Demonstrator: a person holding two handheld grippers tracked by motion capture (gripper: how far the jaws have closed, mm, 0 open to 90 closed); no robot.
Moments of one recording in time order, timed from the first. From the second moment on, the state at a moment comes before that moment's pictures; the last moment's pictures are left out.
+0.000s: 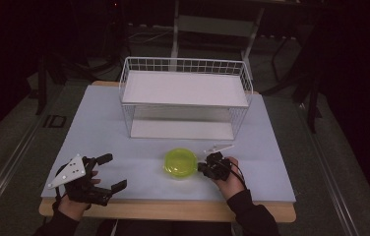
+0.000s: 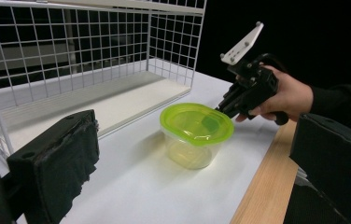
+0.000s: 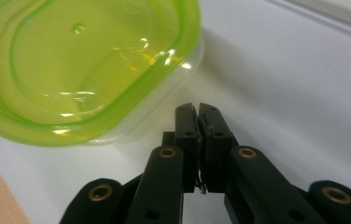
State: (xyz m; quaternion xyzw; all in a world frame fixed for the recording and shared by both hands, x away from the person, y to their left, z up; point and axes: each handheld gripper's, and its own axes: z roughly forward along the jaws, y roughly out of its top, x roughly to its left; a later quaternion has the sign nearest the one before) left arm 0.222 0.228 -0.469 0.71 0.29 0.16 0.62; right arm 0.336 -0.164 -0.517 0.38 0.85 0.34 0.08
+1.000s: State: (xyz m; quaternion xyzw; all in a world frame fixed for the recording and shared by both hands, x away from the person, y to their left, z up) left arm 0.237 0.186 -0.455 0.74 0.28 0.08 0.61; right arm 0.285 -0.208 -0.441 0.33 0.82 0.44 0.15
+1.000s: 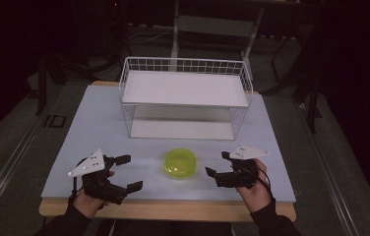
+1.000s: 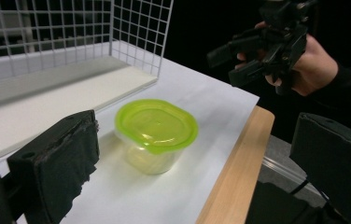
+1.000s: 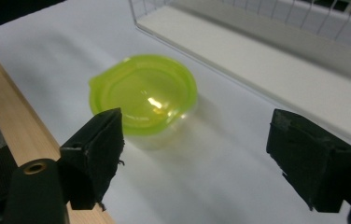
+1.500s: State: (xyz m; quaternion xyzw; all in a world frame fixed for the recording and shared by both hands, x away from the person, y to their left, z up) left arm 0.272 0.143 -0.426 0.78 0.28 0.05 0.56; right arm 0.290 -0.201 -0.415 0.32 0.82 0.45 0.17
